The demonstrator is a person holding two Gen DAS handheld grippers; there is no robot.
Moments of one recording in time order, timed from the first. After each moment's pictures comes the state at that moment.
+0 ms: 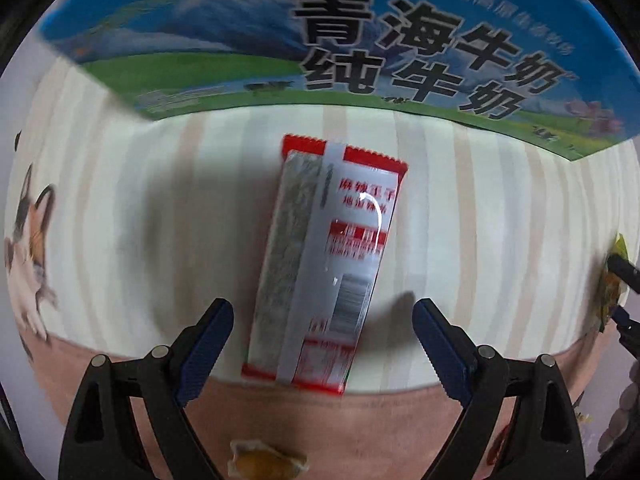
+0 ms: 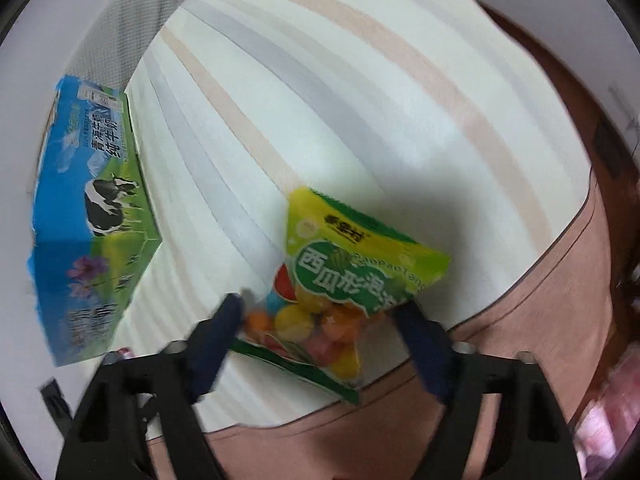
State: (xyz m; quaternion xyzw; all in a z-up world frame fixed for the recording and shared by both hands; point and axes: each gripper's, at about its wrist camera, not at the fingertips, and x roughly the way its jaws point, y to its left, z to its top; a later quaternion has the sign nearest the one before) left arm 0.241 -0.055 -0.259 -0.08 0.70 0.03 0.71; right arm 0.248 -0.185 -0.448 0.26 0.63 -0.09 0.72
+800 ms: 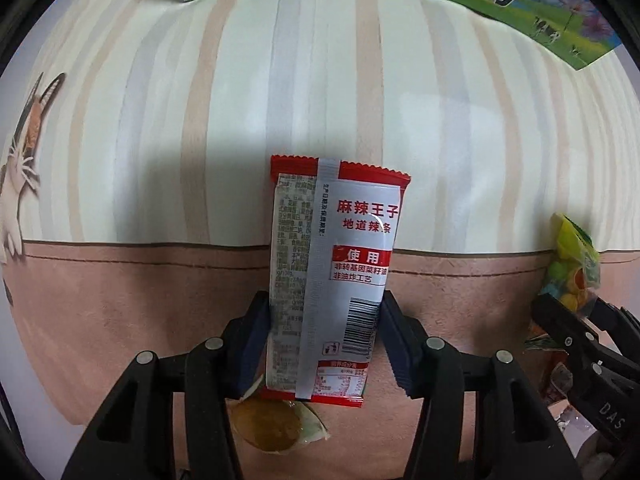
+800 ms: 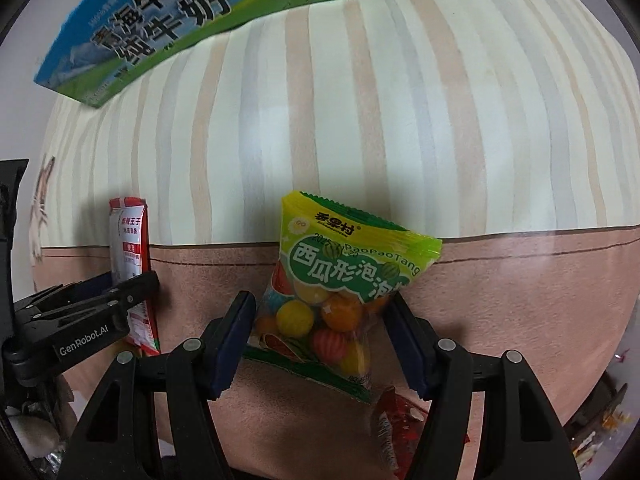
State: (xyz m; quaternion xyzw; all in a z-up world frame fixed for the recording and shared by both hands) left arm 0.150 -0.061 -0.283 -0.08 0.73 0.03 0.68; right arm 0.174 -0.002 -0.474 0.01 0.70 0.09 0.71
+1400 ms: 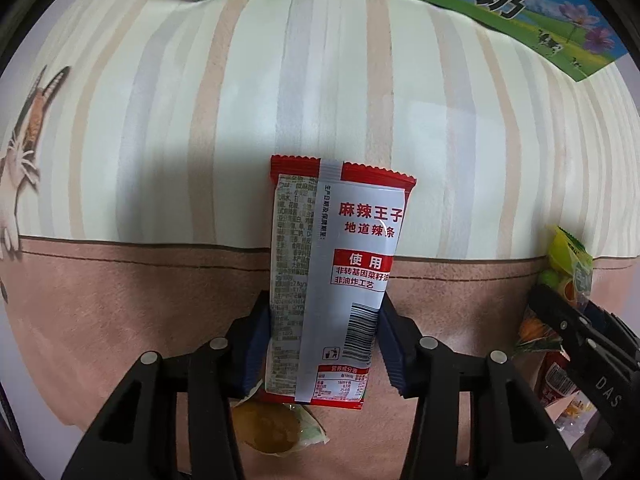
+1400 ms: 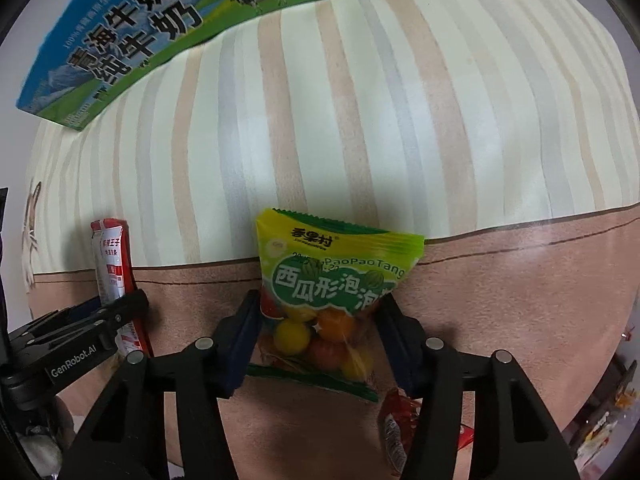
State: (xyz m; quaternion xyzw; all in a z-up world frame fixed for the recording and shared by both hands) left arm 0.157 -0.028 -0.272 -0.09 0.71 0.03 0.69; right arm 0.186 0.007 -0.486 0.03 0.69 0.06 0.72
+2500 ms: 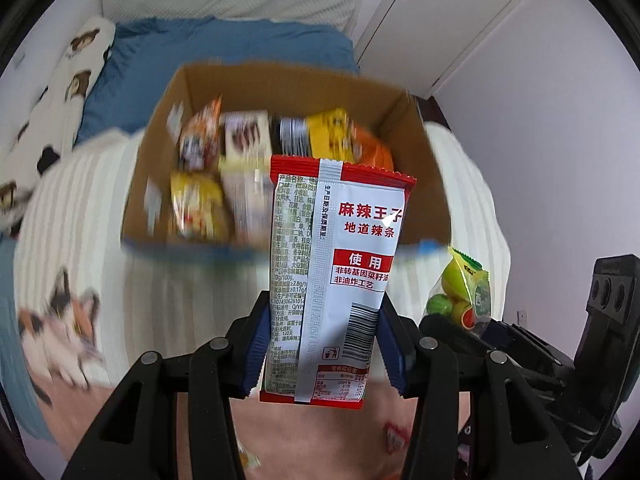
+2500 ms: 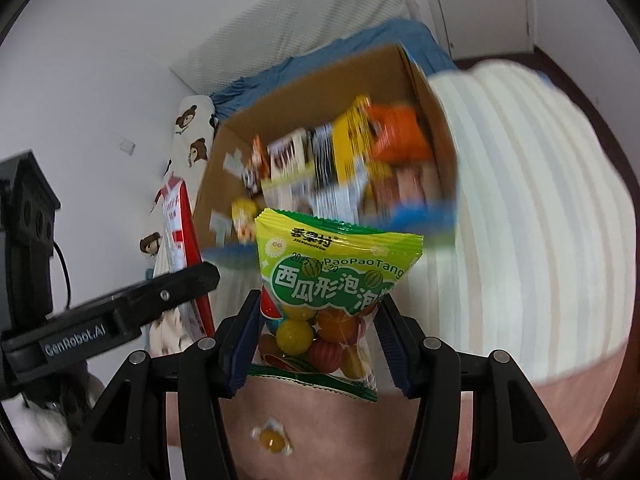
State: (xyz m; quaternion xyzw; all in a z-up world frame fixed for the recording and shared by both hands) left arm 0.293 -0.025 -0.073 -0.15 0.59 -0.07 0.79; right arm 0.273 -0.034 -0.272 0.12 0.57 0.19 0.79
